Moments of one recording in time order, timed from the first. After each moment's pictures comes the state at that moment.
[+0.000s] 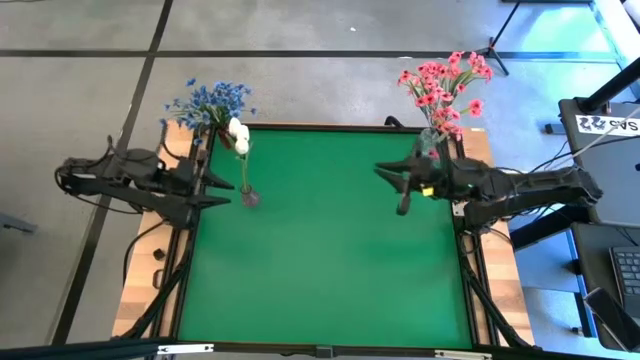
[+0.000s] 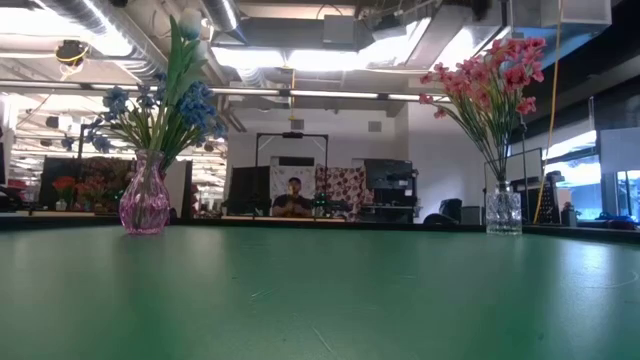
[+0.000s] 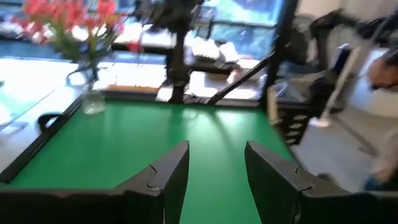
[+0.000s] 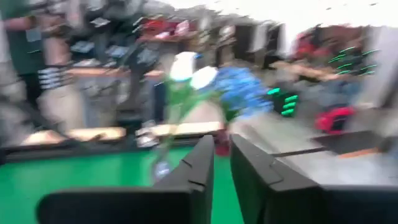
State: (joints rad) left arm -0.17 0.47 0.83 -0.55 -0.11 -0.13; right arm 0.07 0.90 0.77 0.15 0.33 -0.09
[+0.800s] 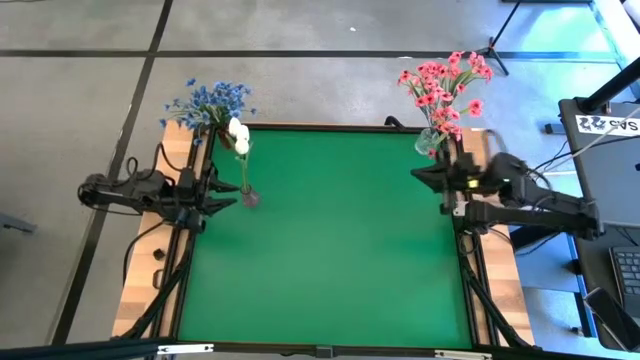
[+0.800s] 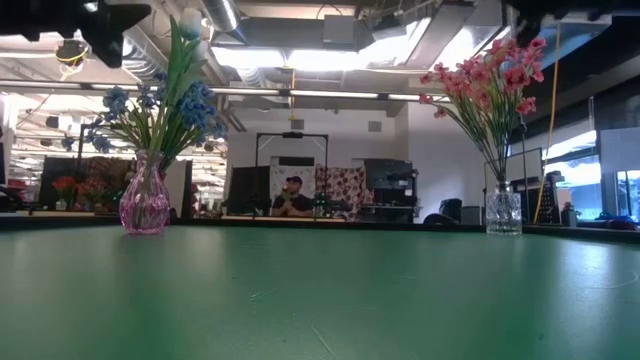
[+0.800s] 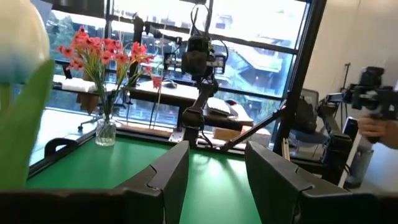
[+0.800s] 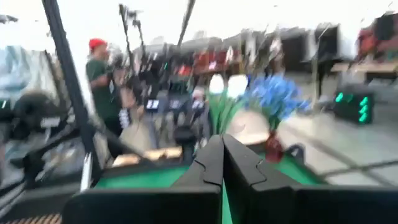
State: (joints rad) left arm -0.17 0.08 0.29 -0.09 -0.22 -0.15; right arm -0.20 0.42 0.54 0.00 -0.14 0.14
